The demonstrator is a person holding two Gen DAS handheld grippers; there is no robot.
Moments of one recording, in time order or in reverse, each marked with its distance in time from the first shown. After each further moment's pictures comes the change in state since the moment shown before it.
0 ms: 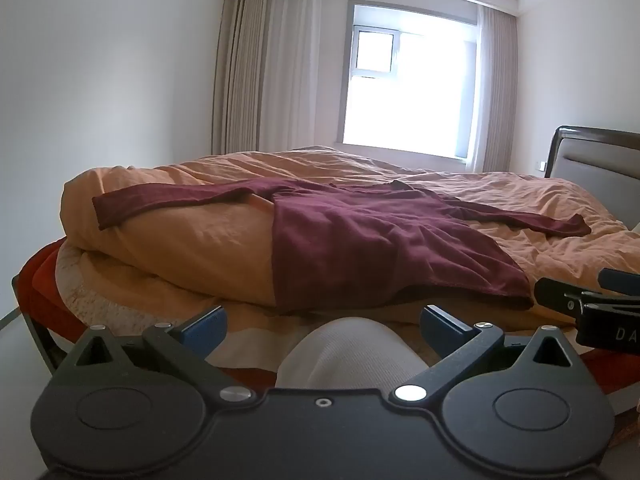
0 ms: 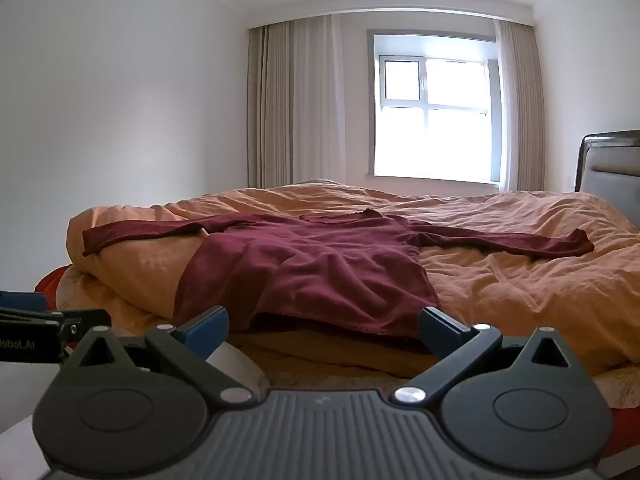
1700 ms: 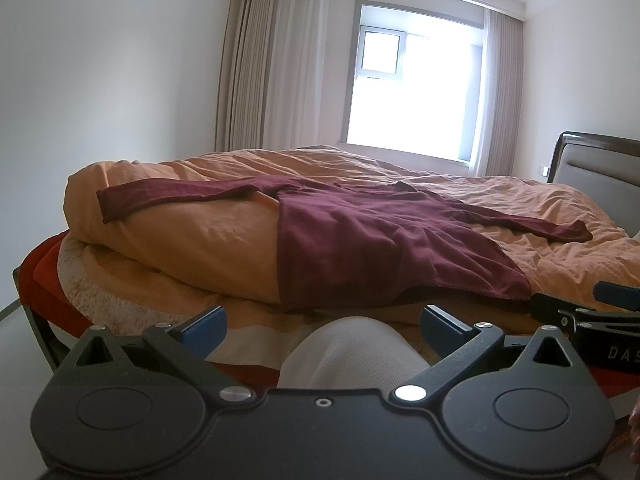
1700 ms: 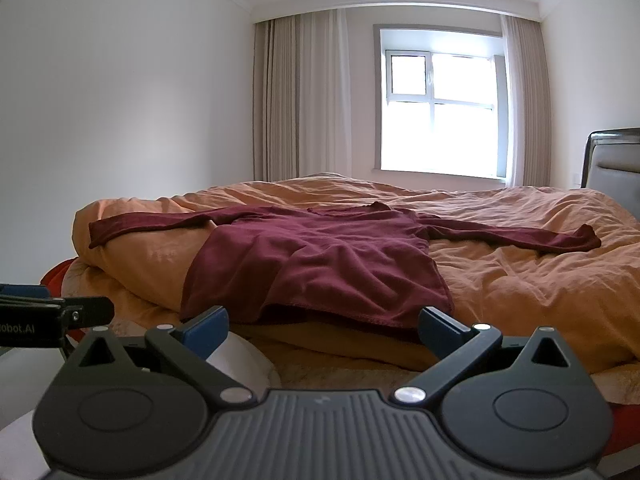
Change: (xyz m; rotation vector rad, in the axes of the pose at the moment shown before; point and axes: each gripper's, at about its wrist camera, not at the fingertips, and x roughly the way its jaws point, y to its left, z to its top) left arm -0.005 0.004 0.001 -0.015 0.001 -0.002; right arm 0.005 0.008 -0.005 -0.008 0.018 0.015
